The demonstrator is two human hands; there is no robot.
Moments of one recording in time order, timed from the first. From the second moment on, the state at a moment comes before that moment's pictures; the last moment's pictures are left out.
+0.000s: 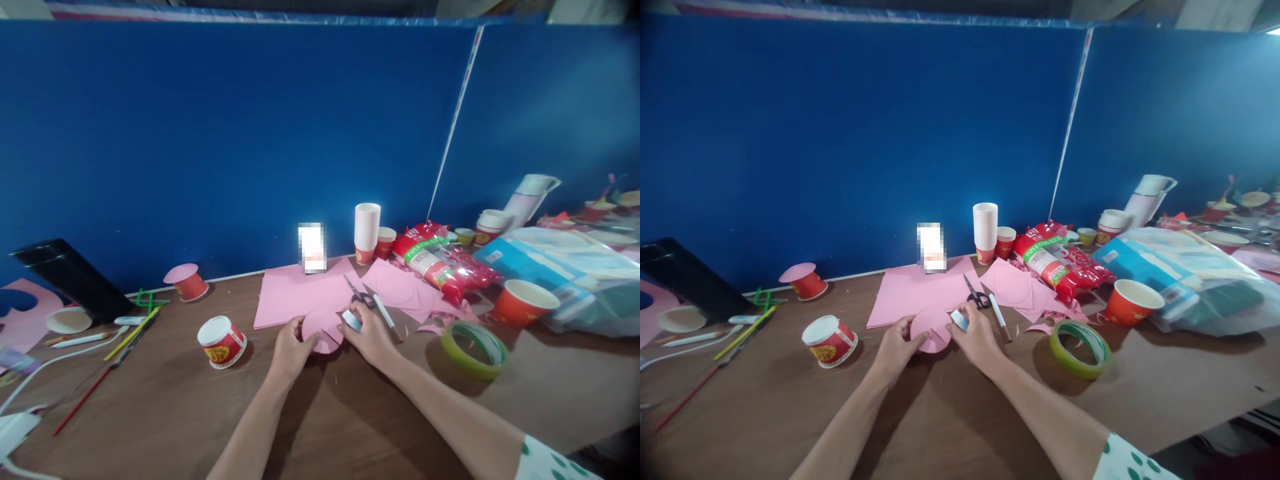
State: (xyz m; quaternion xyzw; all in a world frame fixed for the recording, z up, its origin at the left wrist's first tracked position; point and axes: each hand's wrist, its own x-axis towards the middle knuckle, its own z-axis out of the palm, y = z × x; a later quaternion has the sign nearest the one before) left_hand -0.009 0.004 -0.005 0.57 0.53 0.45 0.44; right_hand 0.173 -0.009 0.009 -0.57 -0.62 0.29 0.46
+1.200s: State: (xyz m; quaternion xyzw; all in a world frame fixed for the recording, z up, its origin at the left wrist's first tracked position) left_hand -0.054 -0.012 0.000 0.85 0.45 0.22 0.13; right_hand 0.165 -0.013 0.014 -0.47 -0.52 0.48 0.52
